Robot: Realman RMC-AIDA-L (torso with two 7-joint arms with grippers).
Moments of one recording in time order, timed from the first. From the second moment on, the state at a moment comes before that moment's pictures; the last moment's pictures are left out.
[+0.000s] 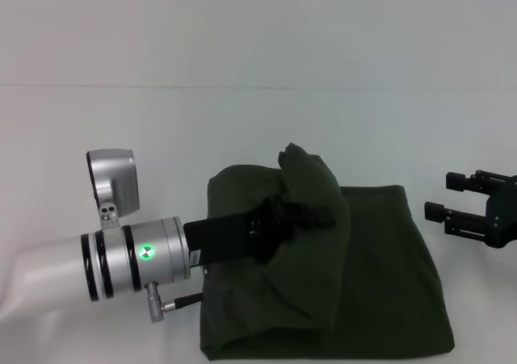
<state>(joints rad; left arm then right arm) -0.73 -2.17 0.34 0.19 2.14 1.44 -2.19 0.47 2.09 -0.44 -0.76 -2.14 -1.54 1.31</state>
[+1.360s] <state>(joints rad) -0.55 -2.16 0.39 0.56 2.15 1.69 -1.56 0.45 2.08 -0.52 -0.75 -2.12 -1.74 1.55</state>
